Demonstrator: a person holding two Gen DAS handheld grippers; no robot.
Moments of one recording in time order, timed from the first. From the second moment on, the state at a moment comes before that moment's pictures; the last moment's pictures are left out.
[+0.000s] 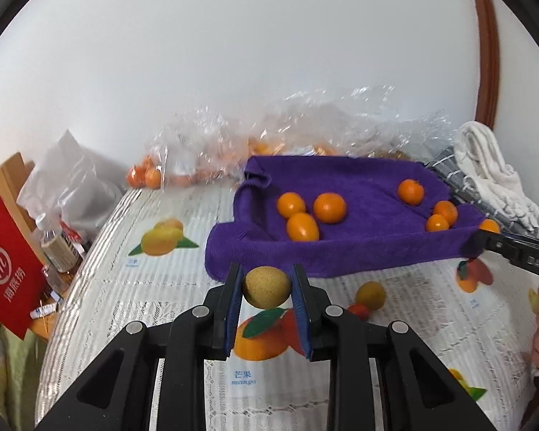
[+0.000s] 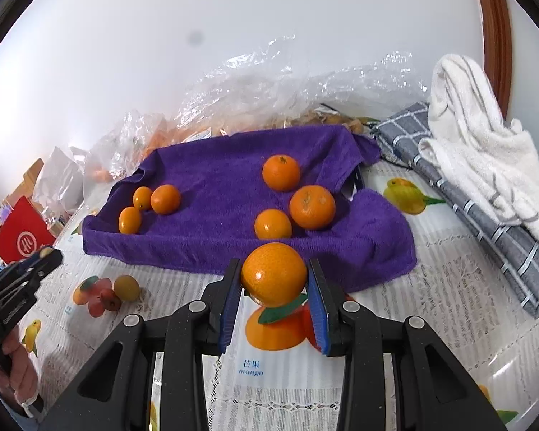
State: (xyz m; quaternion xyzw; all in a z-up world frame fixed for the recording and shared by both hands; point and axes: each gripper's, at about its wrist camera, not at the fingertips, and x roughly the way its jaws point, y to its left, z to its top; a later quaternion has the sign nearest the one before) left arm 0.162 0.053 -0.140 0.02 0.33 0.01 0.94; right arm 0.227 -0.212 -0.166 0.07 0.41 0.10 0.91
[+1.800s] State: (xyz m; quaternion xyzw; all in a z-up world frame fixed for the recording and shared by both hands) left arm 0.267 0.079 -0.161 -0.13 0.36 0.01 0.92; right arm 0.319 -0.192 -0.181 0.07 0.40 0.09 0.91
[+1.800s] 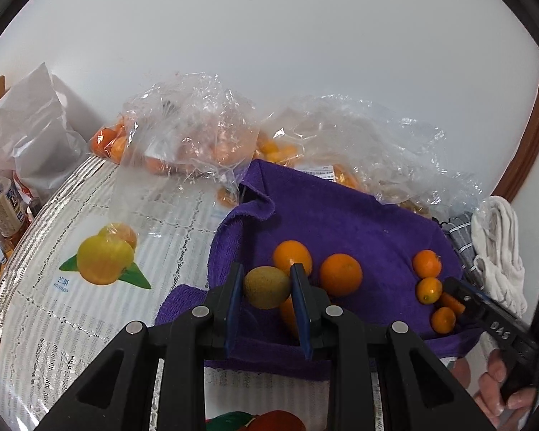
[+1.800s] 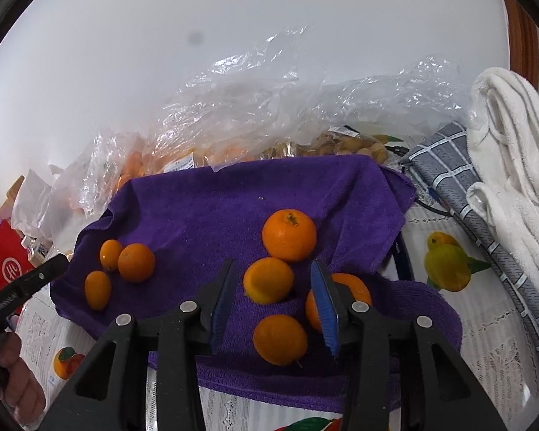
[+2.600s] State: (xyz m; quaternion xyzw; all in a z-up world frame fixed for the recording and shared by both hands) left arm 0.272 0.058 -0.170 -0.07 0.37 0.04 0.92; right arm 0.289 -0.169 -0.169 0.00 0.39 0.08 0.92
